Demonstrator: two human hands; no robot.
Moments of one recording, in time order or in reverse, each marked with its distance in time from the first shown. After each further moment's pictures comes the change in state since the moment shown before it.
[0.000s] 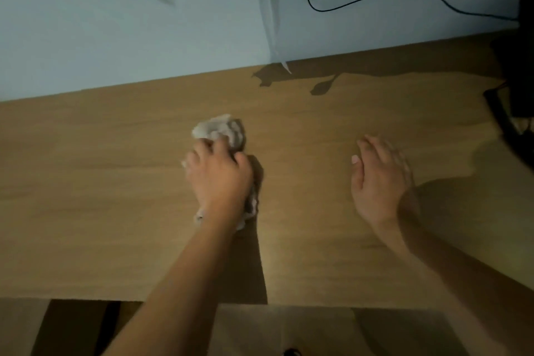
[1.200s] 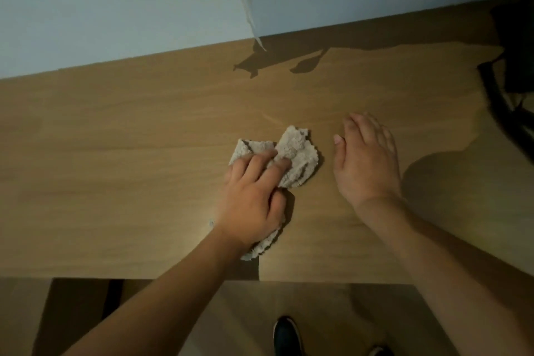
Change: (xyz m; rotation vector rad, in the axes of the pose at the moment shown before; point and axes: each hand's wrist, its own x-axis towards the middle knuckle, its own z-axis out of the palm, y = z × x) left_hand -0.082 0.011 -0.008 -0.122 -0.241 0.723; right_hand 0.002 -0.002 -0.009 -0.008 -0.124 -0.012
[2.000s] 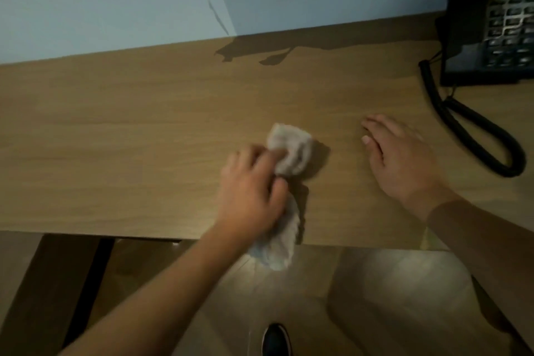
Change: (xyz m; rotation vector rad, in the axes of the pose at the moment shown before) left_hand -0.023 0.102 0.018 -0.107 0.189 -0.105; right_hand -0.027 0.128 -0.067 0.038 -0.145 -0.187
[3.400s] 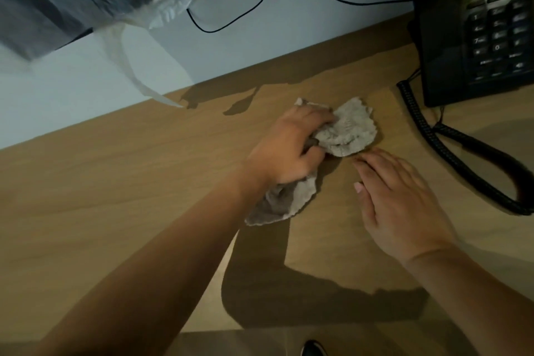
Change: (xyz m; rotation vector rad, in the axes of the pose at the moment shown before) left_hand 0.206 0.031 0.047 -0.130 -0.478 0.459; right_hand 0.003 0.007 0.006 -0.019 0.093 0.007
